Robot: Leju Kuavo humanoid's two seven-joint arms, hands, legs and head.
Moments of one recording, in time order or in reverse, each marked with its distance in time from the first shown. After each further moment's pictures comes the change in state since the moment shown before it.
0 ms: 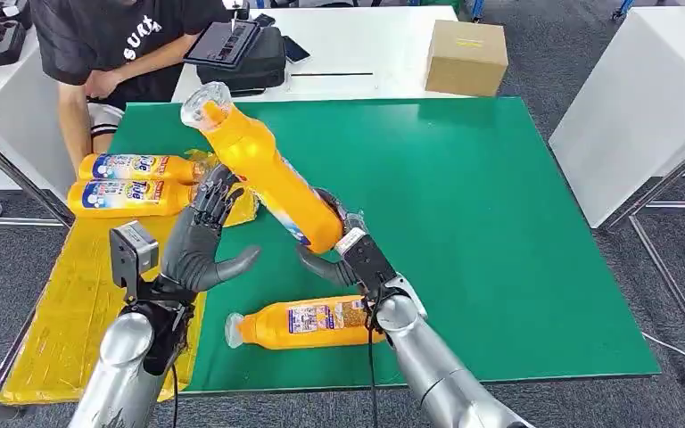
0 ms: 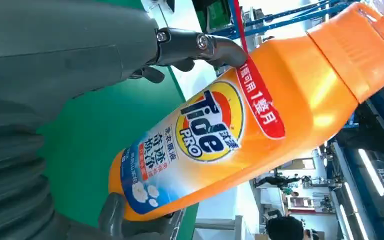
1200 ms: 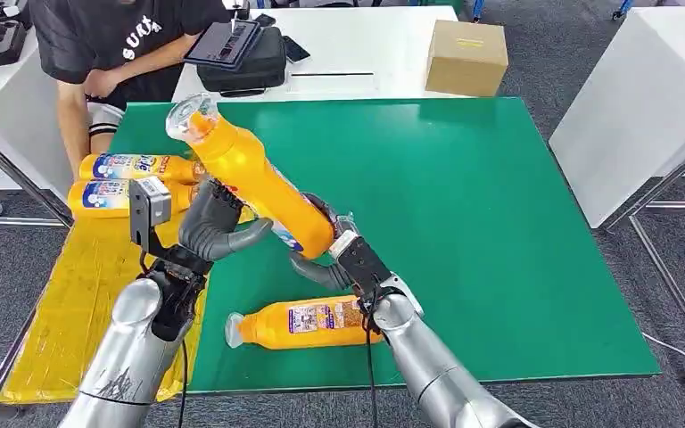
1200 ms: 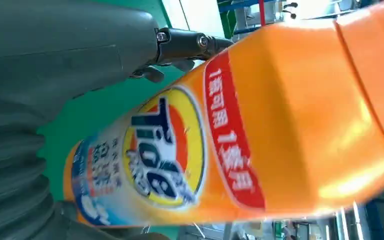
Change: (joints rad) left arm -0.164 -0.006 -0.029 0.173 0.176 -0.047 0.097; right arm -0.013 0.010 0.000 0.022 -0.005 0.052 -0.018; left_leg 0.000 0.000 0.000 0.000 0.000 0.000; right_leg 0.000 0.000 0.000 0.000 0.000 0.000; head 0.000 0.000
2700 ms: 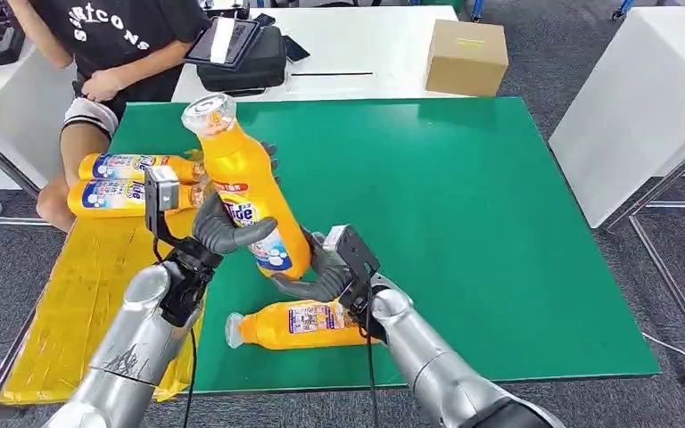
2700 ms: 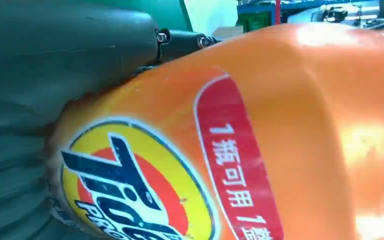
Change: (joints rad) left arm -0.079 0.000 -0.013 0.177 0.131 -0.088 -0.020; right arm -0.094 0.025 0.022 0.211 -0.119 0.424 0.030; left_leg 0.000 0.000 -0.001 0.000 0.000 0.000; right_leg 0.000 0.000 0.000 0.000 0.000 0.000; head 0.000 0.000
